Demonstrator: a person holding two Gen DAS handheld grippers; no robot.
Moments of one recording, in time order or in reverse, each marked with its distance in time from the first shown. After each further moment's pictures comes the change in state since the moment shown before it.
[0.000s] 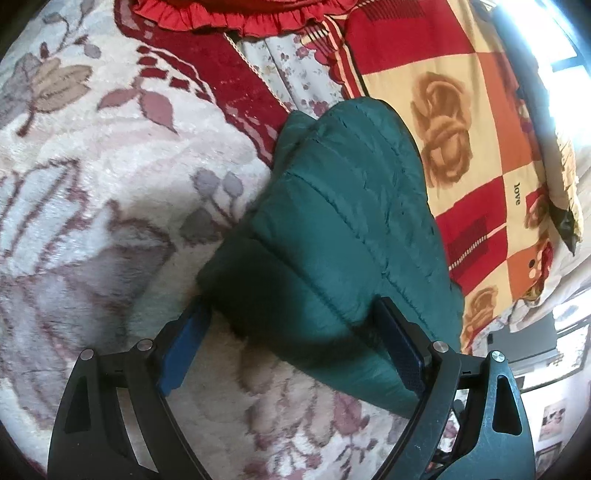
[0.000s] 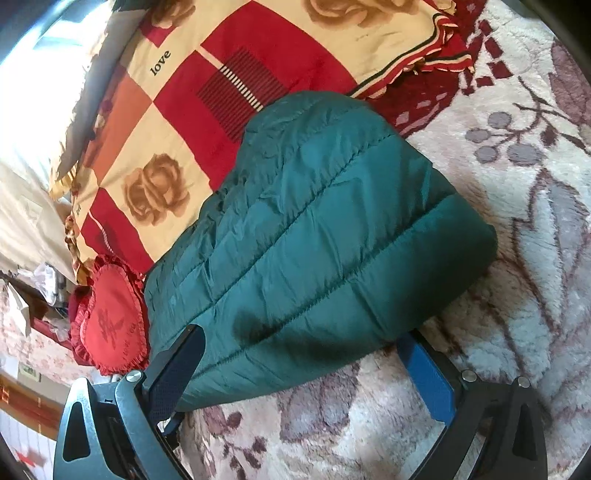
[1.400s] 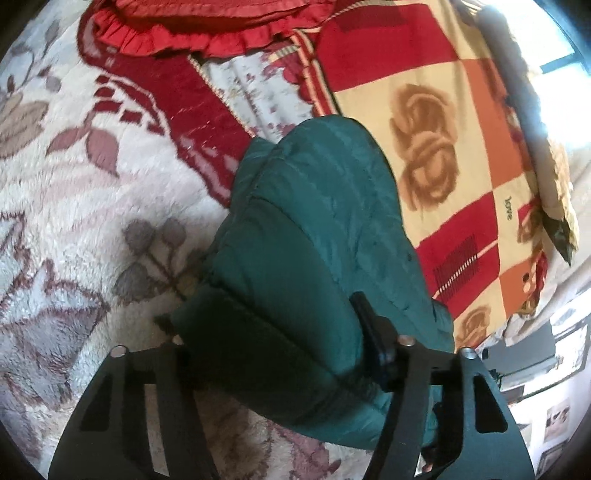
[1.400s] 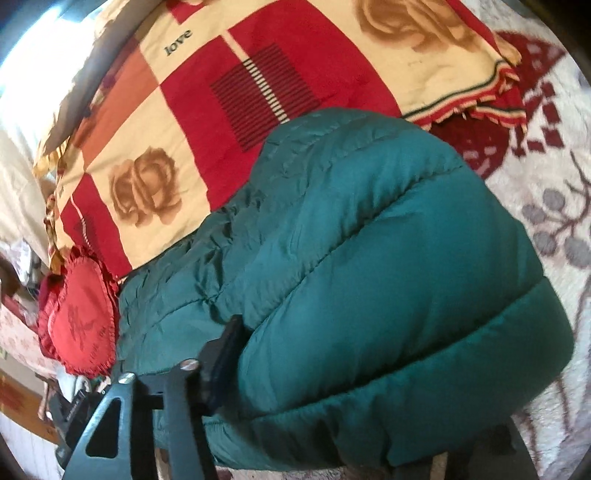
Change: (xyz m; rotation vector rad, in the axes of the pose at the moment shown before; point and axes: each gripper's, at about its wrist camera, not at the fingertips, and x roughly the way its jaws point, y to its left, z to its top) left arm 0.017 -0.033 0.021 0.034 -0.085 -0.033; right arm 0.034 0.039 0.036 -0.147 -0.044 -0.110
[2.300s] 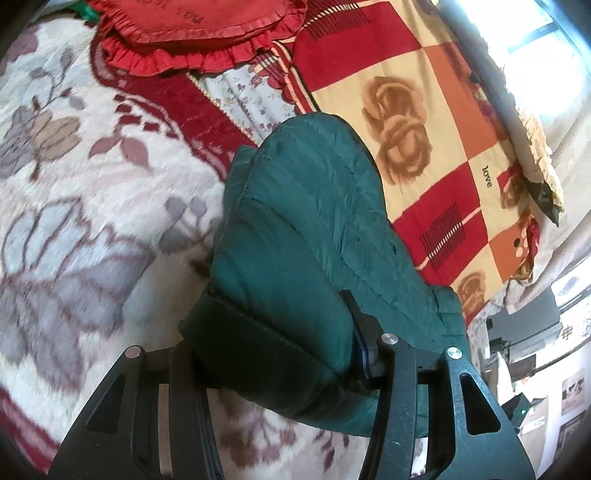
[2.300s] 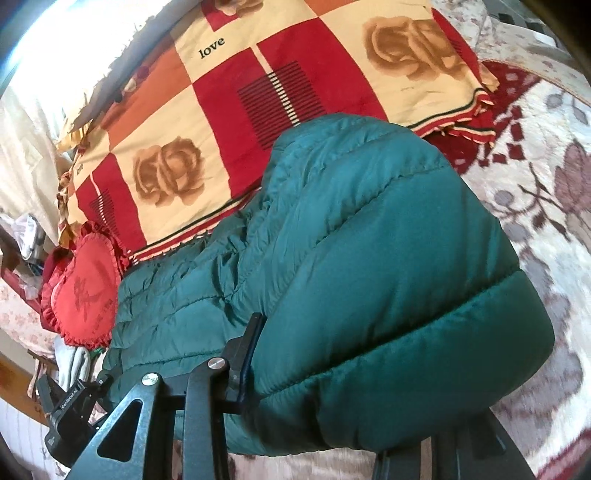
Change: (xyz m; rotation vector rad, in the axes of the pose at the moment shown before) left arm -0.061 -0.003 -0.036 0.078 0.019 0.010; right arm -0.063 0.012 -0.036 -0.057 -0.001 -0.027
